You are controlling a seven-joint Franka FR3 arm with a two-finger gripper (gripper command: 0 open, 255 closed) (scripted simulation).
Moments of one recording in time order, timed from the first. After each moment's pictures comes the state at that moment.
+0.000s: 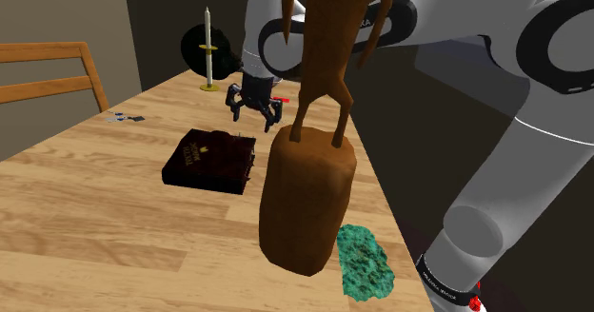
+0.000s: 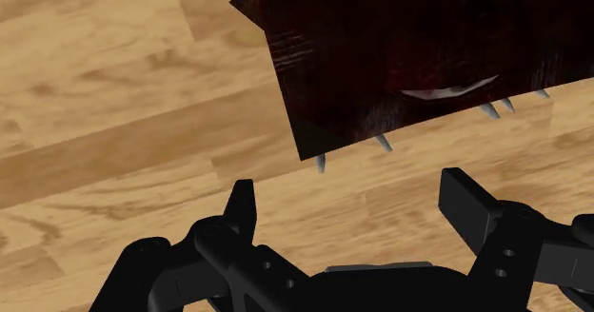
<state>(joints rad) -0.25 0.01 0.58 -1.95 -0.14 2.10 1.46</state>
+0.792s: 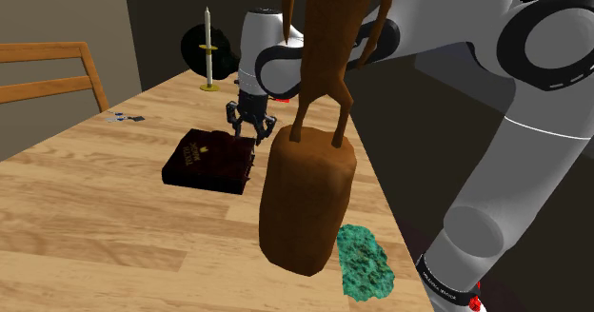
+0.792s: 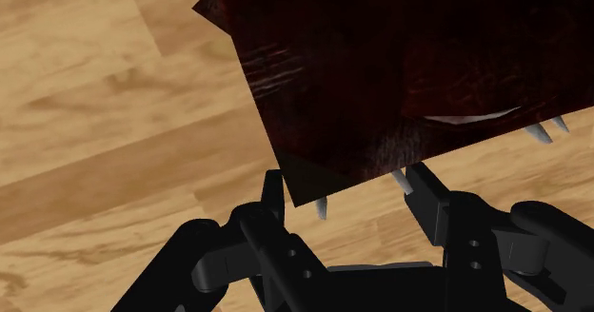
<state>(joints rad) -0.24 0.09 0.58 -1.99 -0.20 2.19 1.55</state>
